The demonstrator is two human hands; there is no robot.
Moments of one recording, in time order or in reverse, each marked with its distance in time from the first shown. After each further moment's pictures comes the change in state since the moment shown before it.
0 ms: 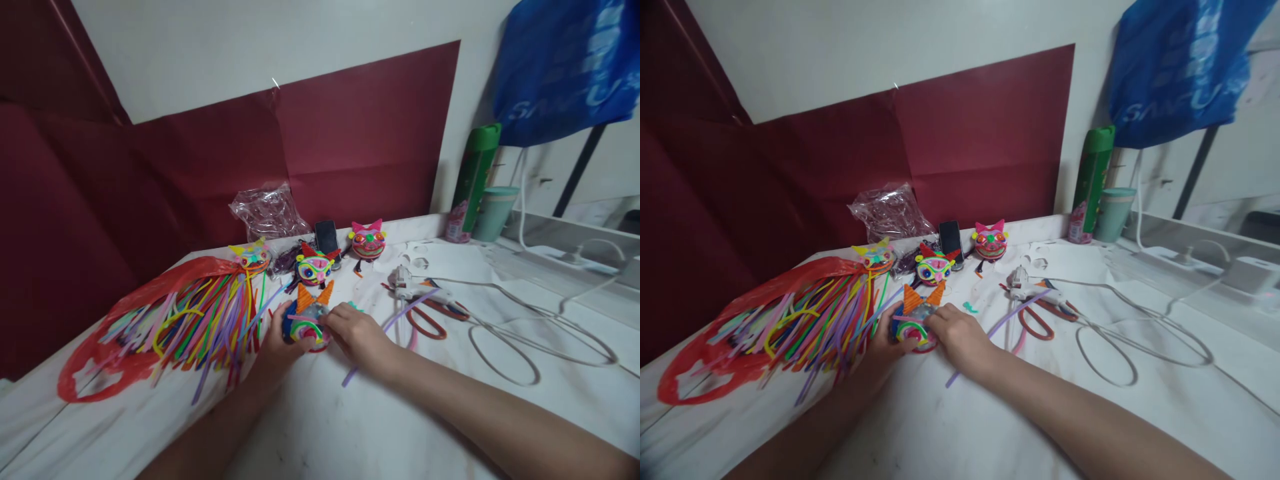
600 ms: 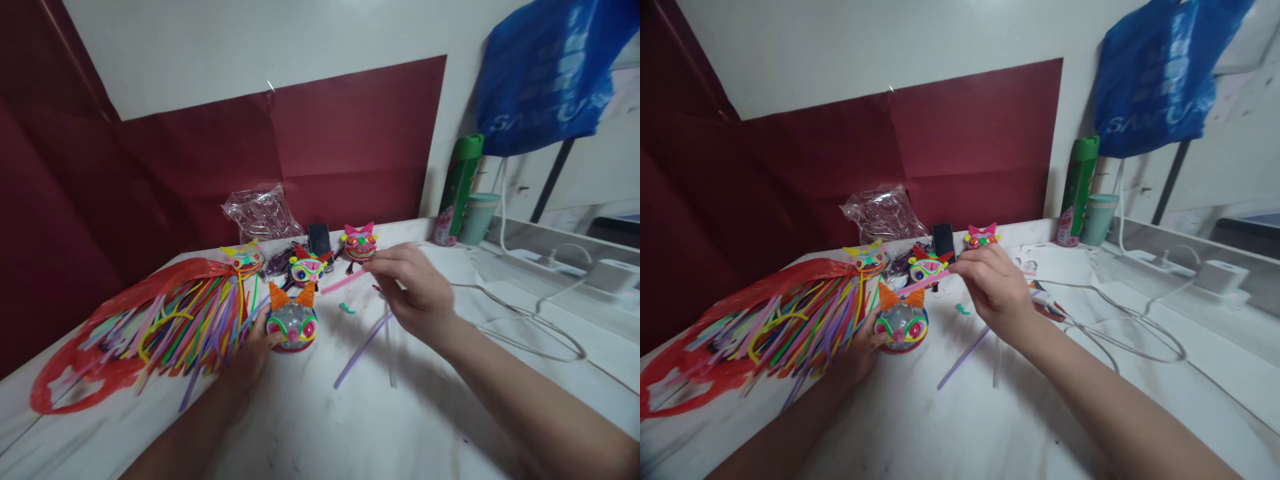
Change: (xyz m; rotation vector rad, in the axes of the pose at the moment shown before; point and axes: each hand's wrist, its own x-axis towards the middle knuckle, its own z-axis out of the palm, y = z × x) left_hand 0.008 0.015 -0.023 -0.122 -0.045 -0.105; right_hand 0.017 0.007 -0.114 -0.087 0.641 -0.230
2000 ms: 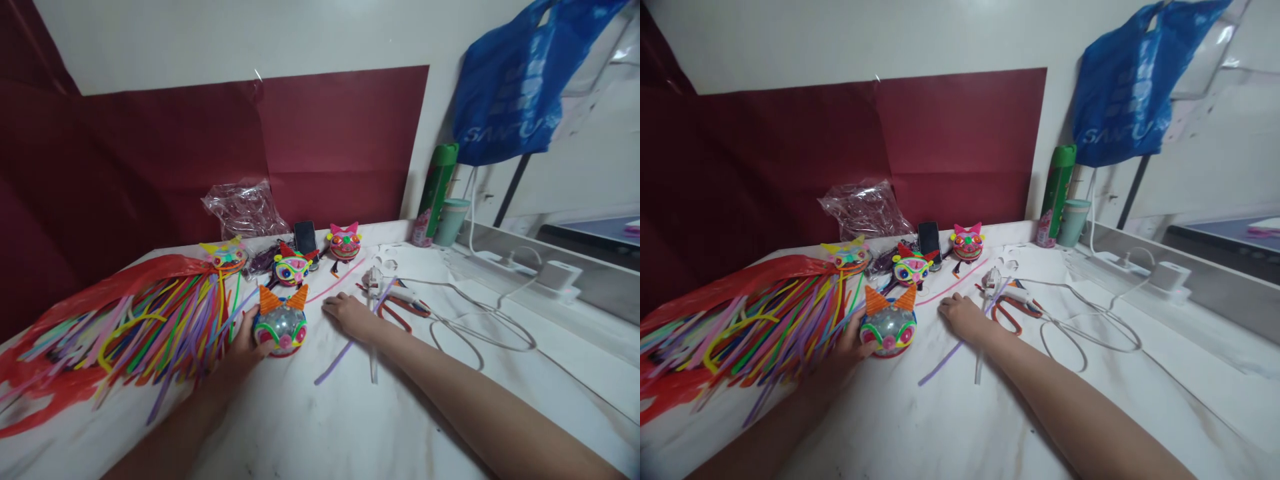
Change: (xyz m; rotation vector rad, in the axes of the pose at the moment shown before) left_hand 0.002 -0.008 0.005 0.324 -0.066 0.121; right_hand -0.100 0.045 0.076 -0.176 -1.096 0.451
